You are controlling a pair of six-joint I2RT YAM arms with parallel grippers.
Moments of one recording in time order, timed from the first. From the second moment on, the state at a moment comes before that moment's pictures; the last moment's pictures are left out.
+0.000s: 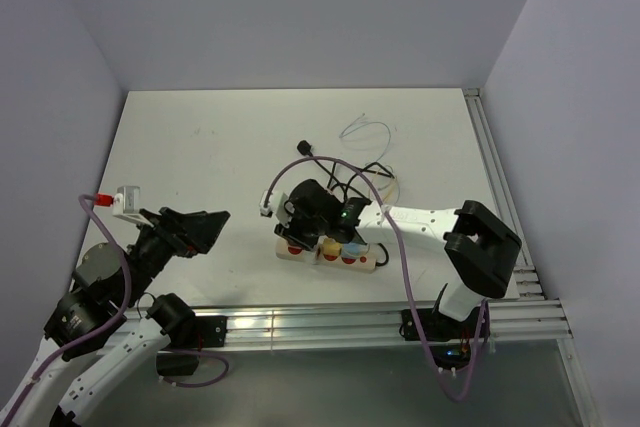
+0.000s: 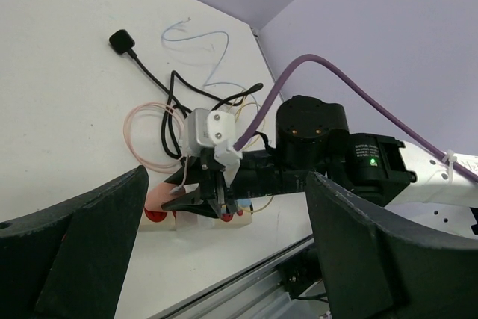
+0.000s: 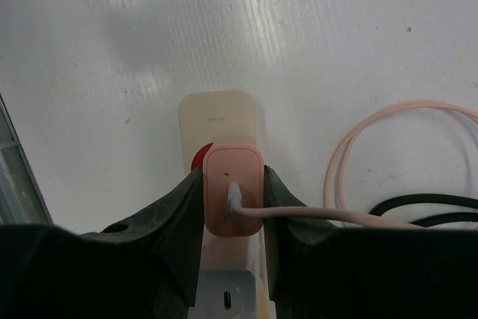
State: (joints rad) left arm -0.71 0.22 0.76 -0.56 -0.19 -0.78; right arm 1.01 1.61 0.99 -0.20 -0.15 -0.23
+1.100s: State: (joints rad) left arm -0.71 0.22 0.79 -0.58 -0.17 -0.77; right arm 1.05 1.65 1.05 -0.30 -0.07 -0.29
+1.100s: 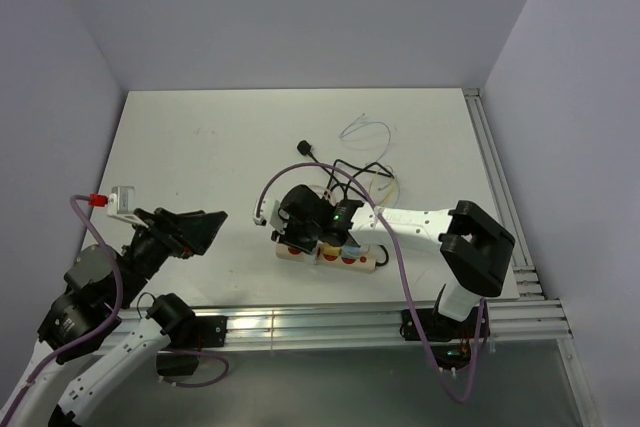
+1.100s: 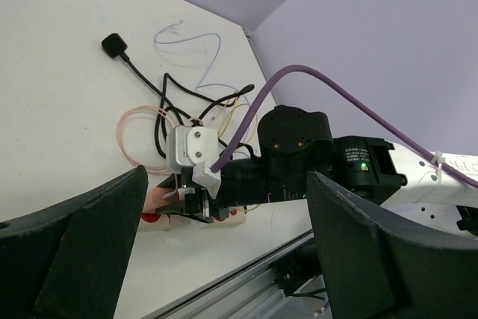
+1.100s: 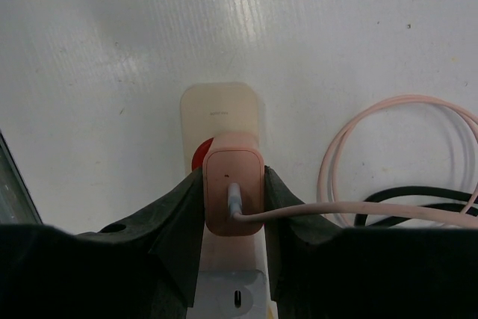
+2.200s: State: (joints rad) left arm -0.71 0.59 0.73 -0.42 0.01 -0.73; right arm 0.94 1.08 1.07 -0.55 0.06 0.37
